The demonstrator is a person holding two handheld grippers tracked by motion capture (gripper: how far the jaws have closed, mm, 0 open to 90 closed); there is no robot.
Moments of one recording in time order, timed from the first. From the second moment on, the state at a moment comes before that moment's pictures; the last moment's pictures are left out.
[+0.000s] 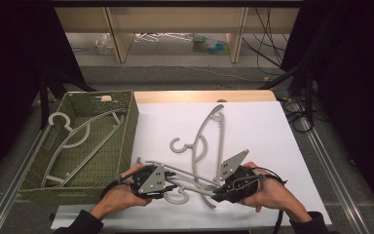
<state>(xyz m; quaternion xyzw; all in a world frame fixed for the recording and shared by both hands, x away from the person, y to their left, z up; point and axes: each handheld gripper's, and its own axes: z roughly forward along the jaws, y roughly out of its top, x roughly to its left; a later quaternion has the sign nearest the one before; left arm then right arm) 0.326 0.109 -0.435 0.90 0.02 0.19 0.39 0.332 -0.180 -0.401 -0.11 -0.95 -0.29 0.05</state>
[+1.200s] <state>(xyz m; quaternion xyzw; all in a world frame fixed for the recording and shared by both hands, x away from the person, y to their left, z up) 0.341 0.119 -0.397 0.86 0.21 0.11 0.45 0.350 -0.208 -0.369 -0.26 -0.83 -0.47 -0.15</state>
